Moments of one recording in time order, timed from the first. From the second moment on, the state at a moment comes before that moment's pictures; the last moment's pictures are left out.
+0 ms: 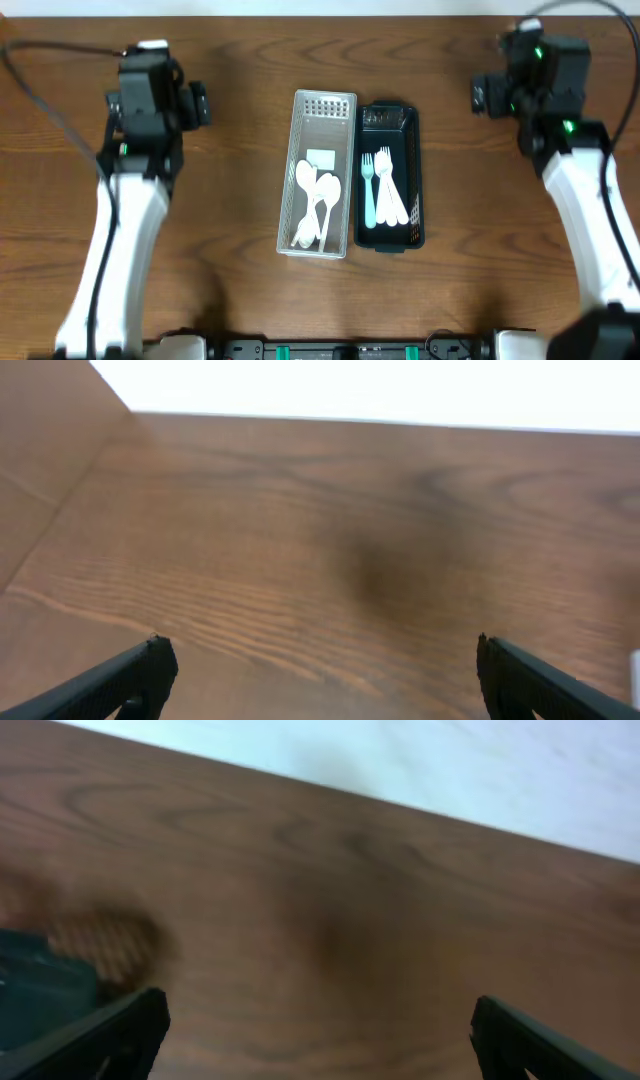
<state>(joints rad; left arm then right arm) 0.00 1.33 1.12 -0.40 -0.27 -0.02 -0.03 1.45 1.18 -0.37 0.03 -0.19</state>
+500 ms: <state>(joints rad) -0.23 0.29 0.52 -0.46 -0.24 -0.02 -0.03 0.31 0.47 -0.45 0.03 -0.20</state>
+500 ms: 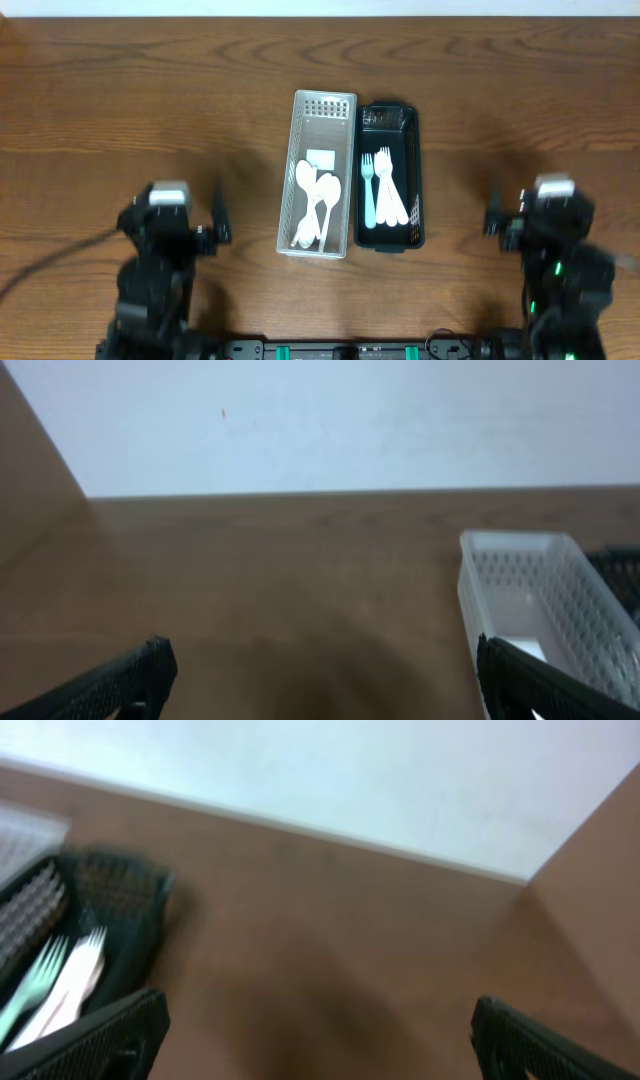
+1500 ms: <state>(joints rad) -0.23 0.09 0.48 -0.94 -0.45 -0.01 -0.02 0.03 0.40 -0.81 -0.01 -0.20</state>
